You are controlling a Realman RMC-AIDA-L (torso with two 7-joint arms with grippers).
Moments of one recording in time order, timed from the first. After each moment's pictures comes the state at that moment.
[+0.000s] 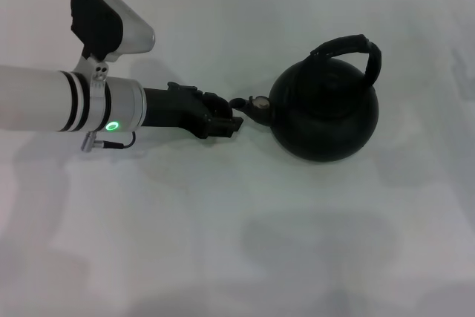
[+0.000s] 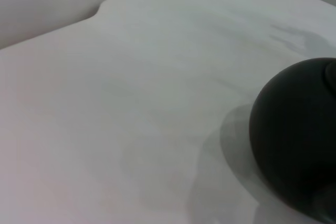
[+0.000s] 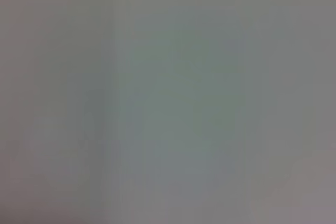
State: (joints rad) left arm -0.60 -2.08 -1.61 -0.59 1.73 -0.86 1.43; right arm 0.30 2.02 2.05 0.15 -0.61 1.26 -2.78
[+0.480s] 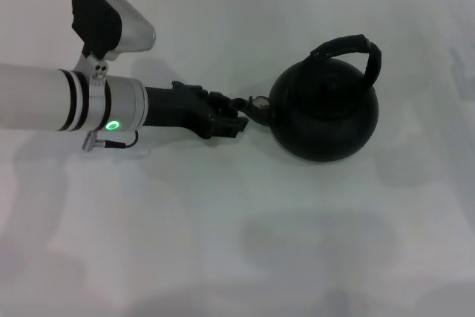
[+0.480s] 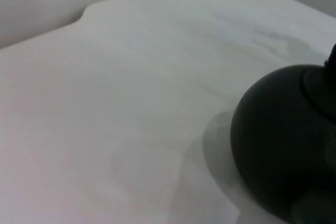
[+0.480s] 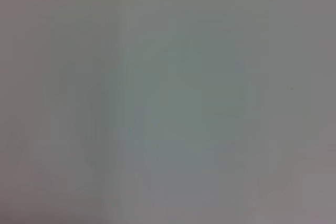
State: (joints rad) left arm -0.59 -2.08 -1.61 -0.63 1.73 -0.90 1.43; right arm 0.30 2.02 2.05 0.15 -0.61 1.26 -2.78
